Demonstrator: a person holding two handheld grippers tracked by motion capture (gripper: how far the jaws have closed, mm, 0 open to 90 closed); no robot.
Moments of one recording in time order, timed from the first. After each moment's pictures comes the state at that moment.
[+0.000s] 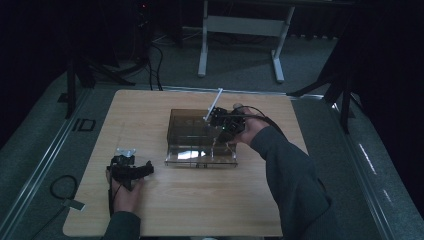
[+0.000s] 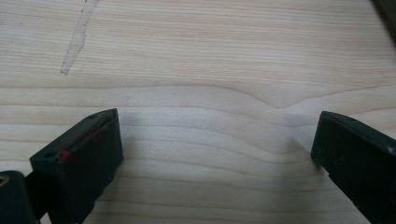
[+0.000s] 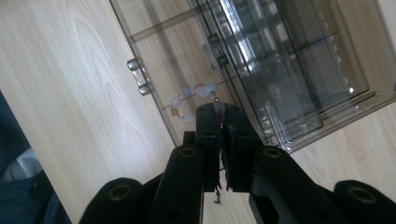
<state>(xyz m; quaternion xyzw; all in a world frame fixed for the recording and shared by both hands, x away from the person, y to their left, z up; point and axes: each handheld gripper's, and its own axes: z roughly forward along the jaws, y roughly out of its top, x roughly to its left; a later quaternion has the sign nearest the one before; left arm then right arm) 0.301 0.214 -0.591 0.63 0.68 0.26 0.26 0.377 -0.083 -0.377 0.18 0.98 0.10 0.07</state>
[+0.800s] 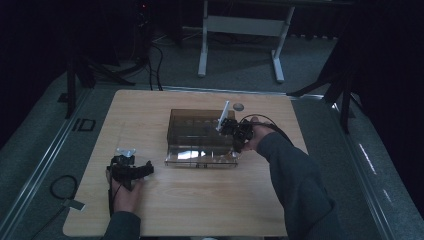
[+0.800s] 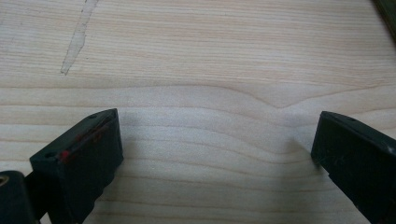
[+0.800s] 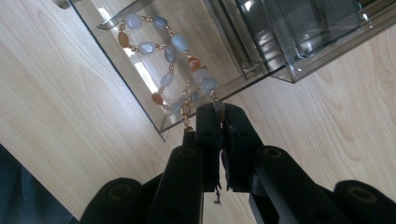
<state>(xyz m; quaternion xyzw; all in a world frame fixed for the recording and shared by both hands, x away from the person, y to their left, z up) 0.301 0.214 -0.591 0.63 0.68 0.26 0.26 0.391 -0.111 -0.424 0.23 0.97 -0.02 0.05</state>
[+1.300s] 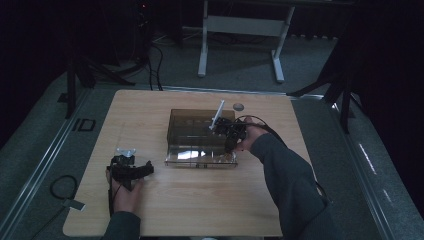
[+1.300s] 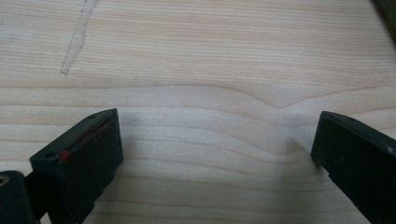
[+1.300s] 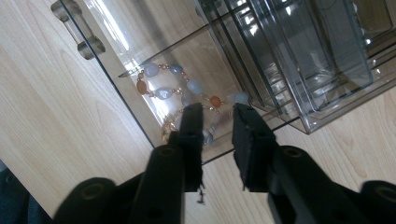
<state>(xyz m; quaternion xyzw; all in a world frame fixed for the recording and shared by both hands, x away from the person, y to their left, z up) 0.301 0.214 -0.591 0.63 0.68 0.26 0.26 0.393 -0.097 -0.428 0.23 0.97 0.03 0.04</state>
